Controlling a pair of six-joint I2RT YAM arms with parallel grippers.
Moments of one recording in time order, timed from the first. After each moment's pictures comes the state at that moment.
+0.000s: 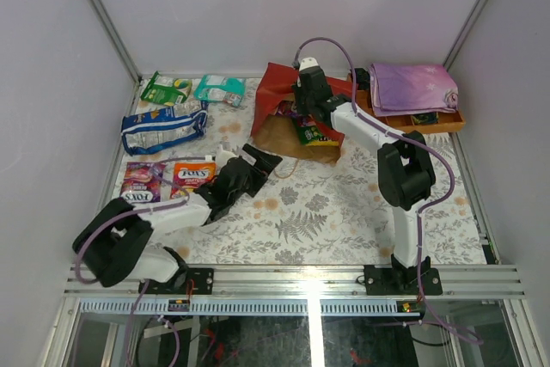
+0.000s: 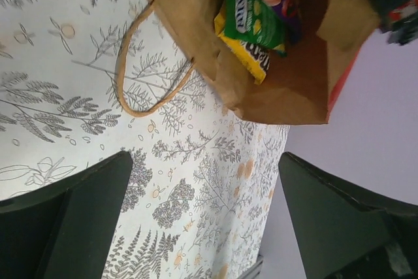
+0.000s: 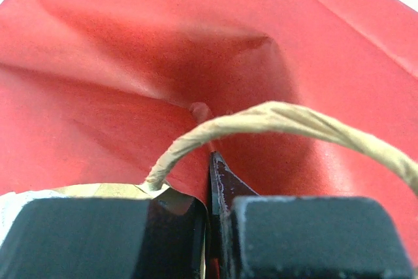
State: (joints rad) left arm -0.71 1.33 0.52 0.35 -0.25 -1.39; right arm 0.52 2.06 1.69 -0.24 0.18 0.13
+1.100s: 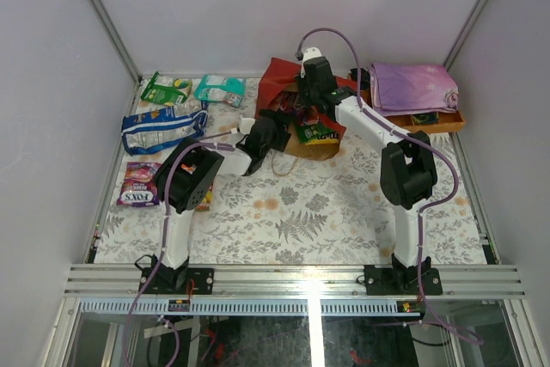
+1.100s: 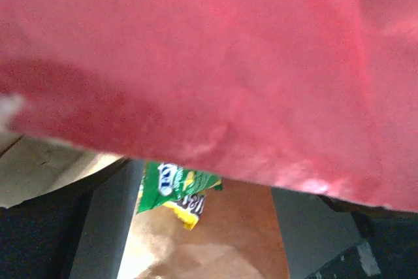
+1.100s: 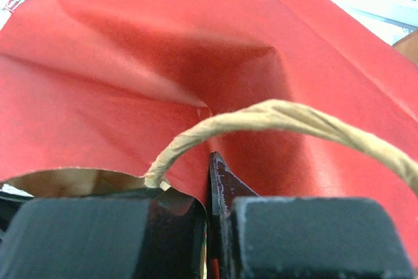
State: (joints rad) left arm -0.55 2.07 1.09 0.59 -0.21 -1.65; right arm 0.49 2.06 1.76 -0.28 0.16 0.09
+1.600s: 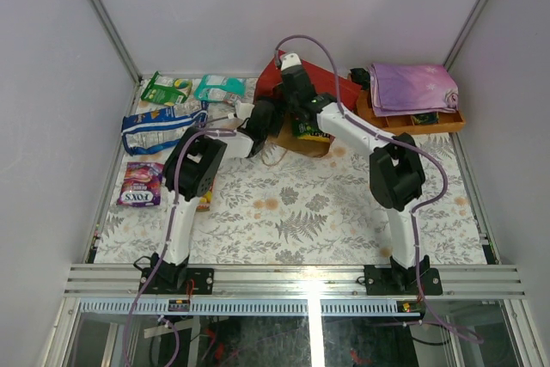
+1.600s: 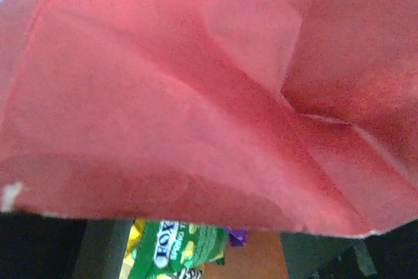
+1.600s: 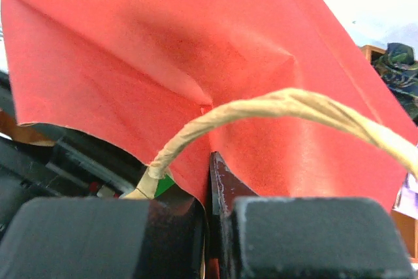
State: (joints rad) left arm -0.47 2.20 1.33 0.45 -0.26 -1.55; right arm 0.60 2.08 1.79 -0.28 0.39 -0.01
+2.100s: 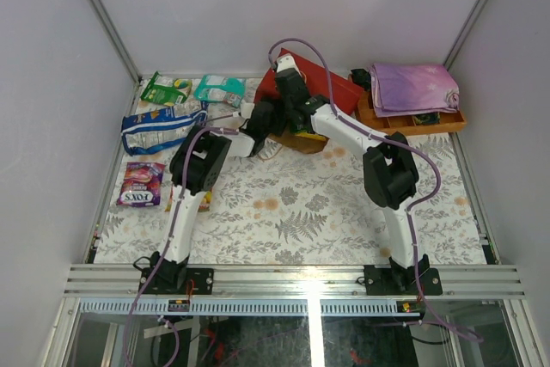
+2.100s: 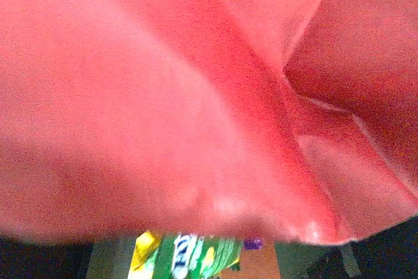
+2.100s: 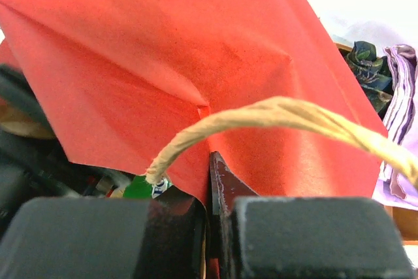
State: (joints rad) left arm -0.44 2.36 1.47 0.48 -0.13 -1.51; right arm 0.64 2.14 1.83 -0.28 0.57 -0.08
